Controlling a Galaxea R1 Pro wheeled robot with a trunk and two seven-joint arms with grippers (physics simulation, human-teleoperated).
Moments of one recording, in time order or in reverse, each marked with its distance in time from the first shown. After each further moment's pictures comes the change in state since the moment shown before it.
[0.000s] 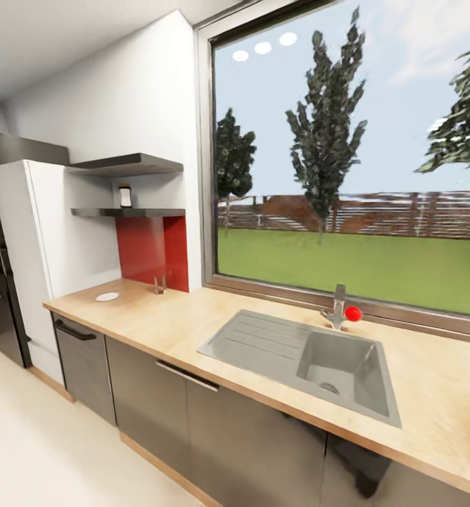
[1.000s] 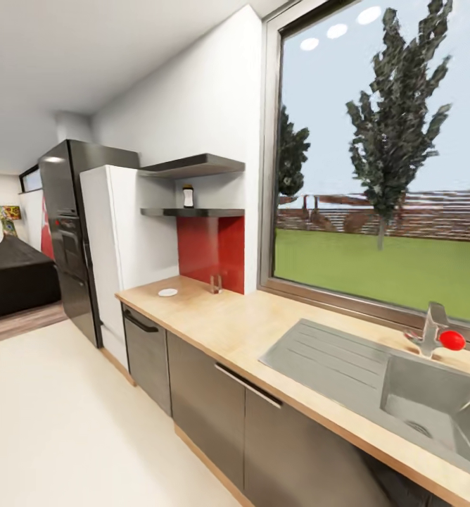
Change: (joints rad) left arm 0.000 0.000 0.000 0.000 0.000 0.000 0.000; right arm 0.001 0.036 0.000 0.000 0.001 0.001 -0.001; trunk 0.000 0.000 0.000
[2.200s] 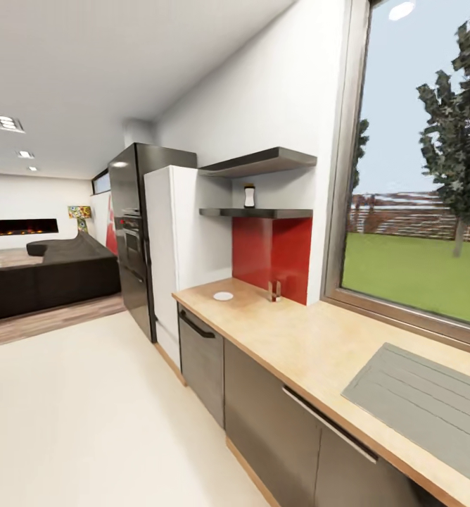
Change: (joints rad) left arm 0.000 0.000 0.000 0.000 0.000 0.000 0.001; right arm 0.002 0.016 0.002 0.000 0.002 0.003 -0.049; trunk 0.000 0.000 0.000
